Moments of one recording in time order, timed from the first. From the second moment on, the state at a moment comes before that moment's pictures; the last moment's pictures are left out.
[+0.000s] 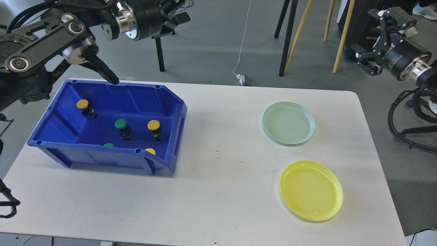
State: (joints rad) left arm -1.25 0.49 -0.45 -1.07 0.65 -0.32 0.05; right arm 0.85 -0.57 0.82 0.69 -0.40 0.42 0.13
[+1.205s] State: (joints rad) left arm -1.17 0.64 -0.43 -1.01 1.11 -0.49 -0.15; right arm 0.76 -0.76 0.57 0.83 -0.40 0.49 0.19
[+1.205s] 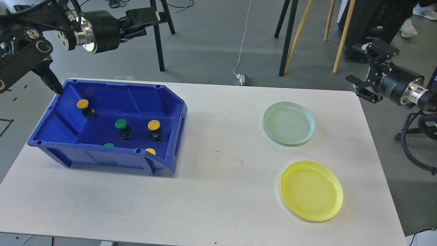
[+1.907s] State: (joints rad) left arm -0.98 0.77 -0.29 -1.10 1.74 -0.49 -0.14; right arm 0.67 -0.90 0.58 0.86 -0.40 0.49 0.23
